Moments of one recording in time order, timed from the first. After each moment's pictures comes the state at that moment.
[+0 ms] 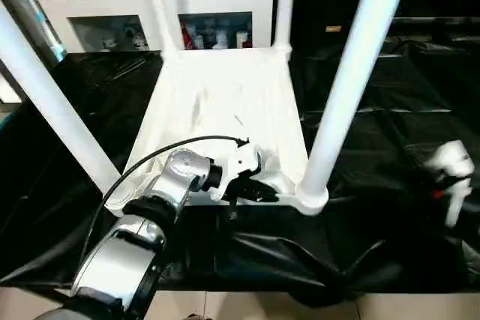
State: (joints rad) left arm -0.76 0.13 -0.20 0.99 0.09 -0.16 -1.34; right arm -0.16 -0.69 -0.19 0.23 0.38 0.25 1.06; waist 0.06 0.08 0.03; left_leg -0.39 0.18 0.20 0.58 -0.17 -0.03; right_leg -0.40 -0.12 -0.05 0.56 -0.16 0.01
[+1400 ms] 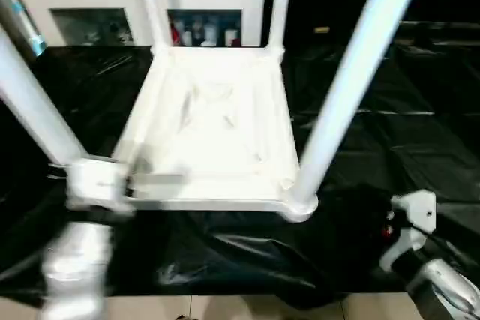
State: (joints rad) left arm 0.03 0.17 0.33 -0.12 0.15 -0.14 -0.27; right arm 0.31 -0.31 -0.11 -0.35 0.36 0.30 0.56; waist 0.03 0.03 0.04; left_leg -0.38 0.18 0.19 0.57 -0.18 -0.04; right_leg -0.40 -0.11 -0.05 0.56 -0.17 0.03
